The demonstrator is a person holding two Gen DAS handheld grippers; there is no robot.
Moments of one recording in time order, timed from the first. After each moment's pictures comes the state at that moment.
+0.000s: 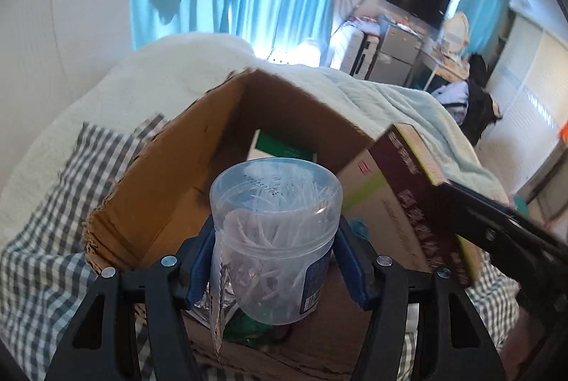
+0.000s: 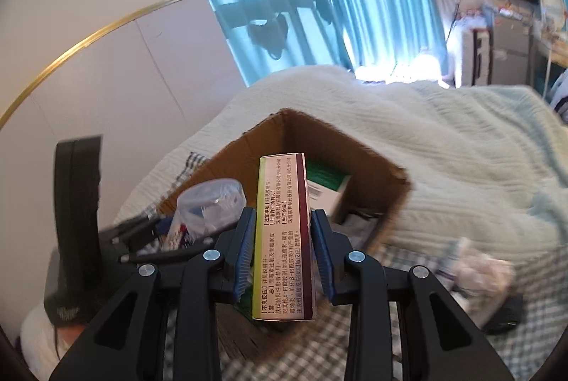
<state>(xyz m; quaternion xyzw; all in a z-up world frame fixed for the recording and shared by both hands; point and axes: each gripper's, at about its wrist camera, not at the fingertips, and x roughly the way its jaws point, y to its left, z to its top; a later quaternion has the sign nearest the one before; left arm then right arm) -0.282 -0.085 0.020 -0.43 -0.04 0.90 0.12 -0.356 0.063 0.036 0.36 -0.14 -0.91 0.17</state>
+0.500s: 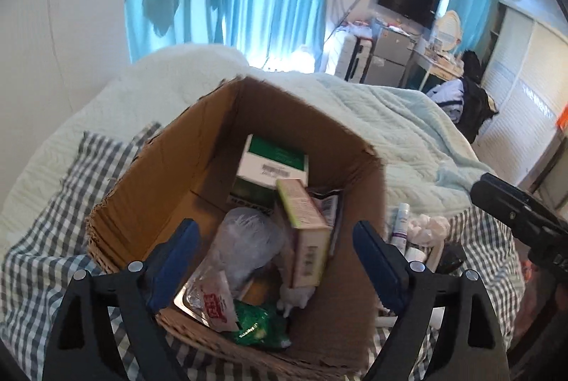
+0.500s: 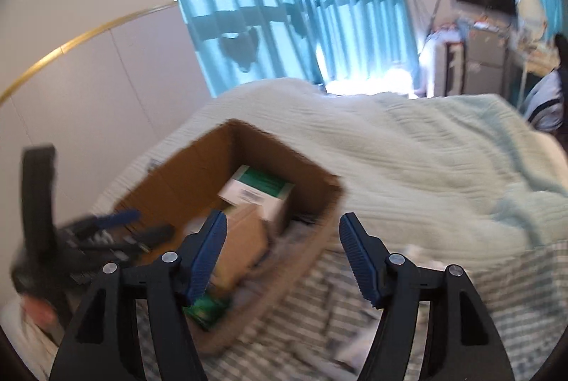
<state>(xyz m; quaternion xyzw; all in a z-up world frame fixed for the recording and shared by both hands) -0.256 -0.072 0.031 -0.40 -0.01 0.91 0.13 -0.310 0.136 0.038 0.33 -0.07 -0.94 0.10</state>
